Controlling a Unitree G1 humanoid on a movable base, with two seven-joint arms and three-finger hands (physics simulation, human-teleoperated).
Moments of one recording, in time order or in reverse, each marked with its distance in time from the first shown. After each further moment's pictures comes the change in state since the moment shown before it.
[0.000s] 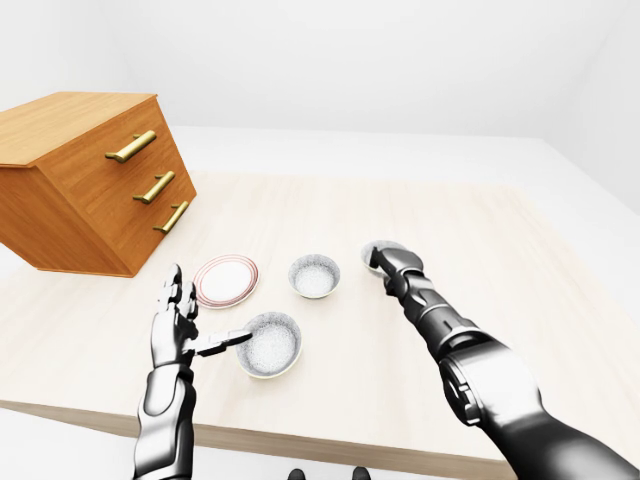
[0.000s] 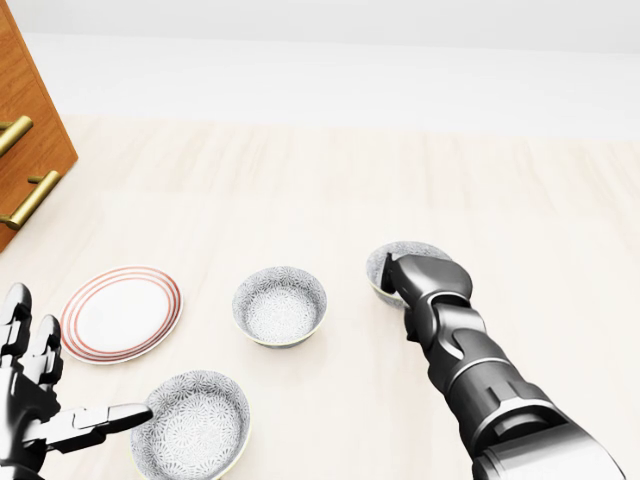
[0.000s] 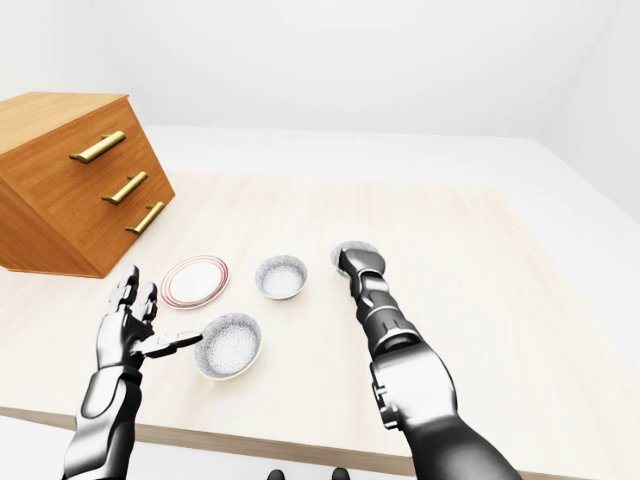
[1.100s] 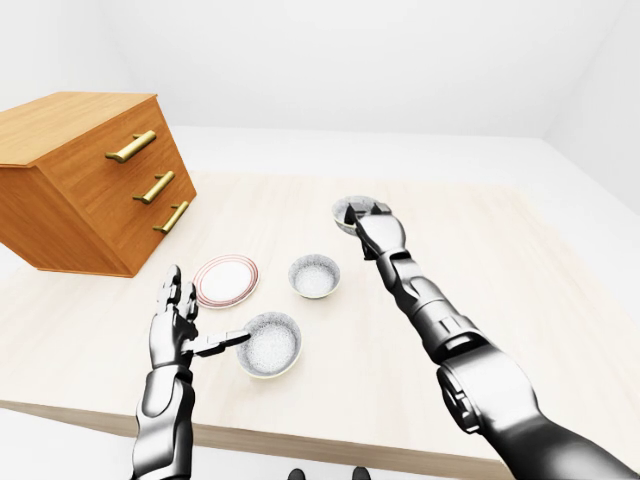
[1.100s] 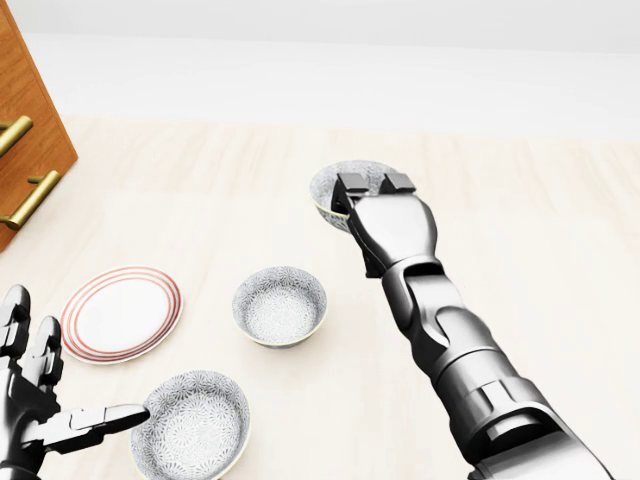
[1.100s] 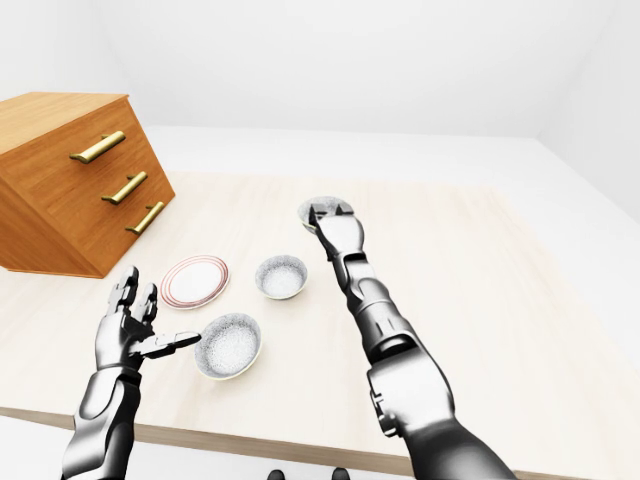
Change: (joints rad) left arm 0.000 0.003 0.007 0.009 -0.030 0.000 -0.015; right arm 0.016 0.009 0.076 -0.241 -0.023 -0.175 -0.226
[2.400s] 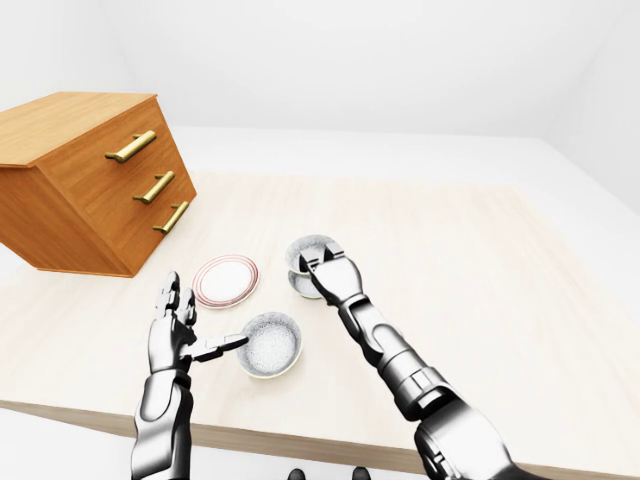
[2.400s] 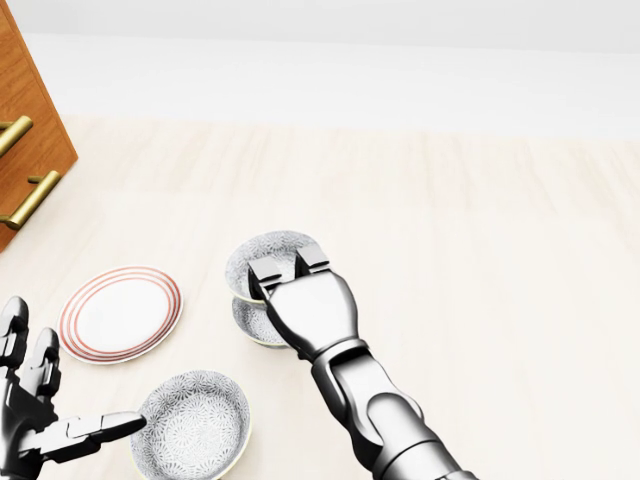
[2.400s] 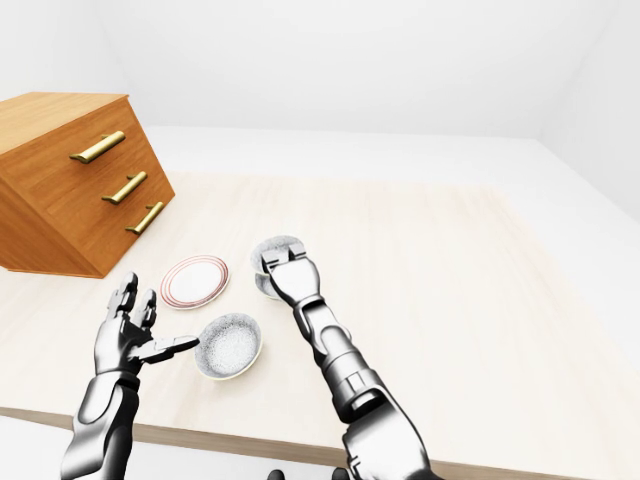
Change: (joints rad) left arm 0.012 0.001 0.012 0.025 -0.006 0.000 -0.007; right arm 0.282 0.198 0.105 -0.236 -0.228 0.000 -0.012
